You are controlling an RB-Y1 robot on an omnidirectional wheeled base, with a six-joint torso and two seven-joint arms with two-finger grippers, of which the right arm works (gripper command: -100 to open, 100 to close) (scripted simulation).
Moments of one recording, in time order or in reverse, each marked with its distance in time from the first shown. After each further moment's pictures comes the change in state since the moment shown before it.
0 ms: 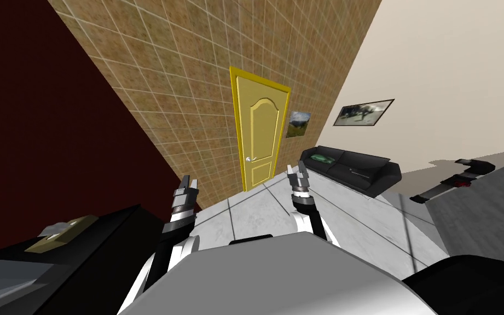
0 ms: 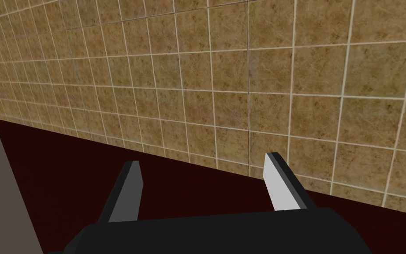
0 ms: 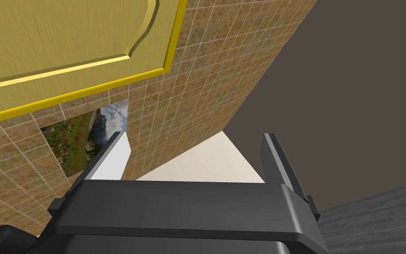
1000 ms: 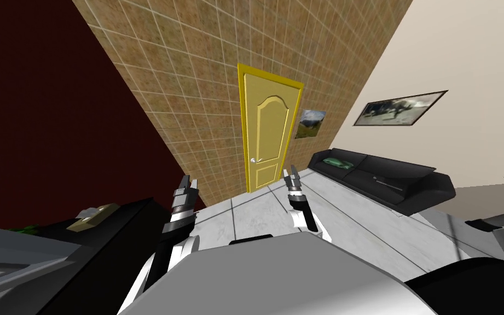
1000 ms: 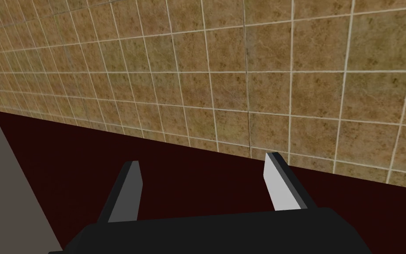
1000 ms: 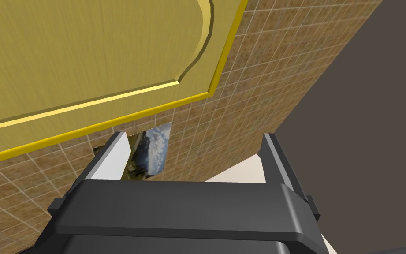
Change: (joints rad) arm -0.102 -0.051 -0.035 0.235 -0.024 -0.015 -0.001
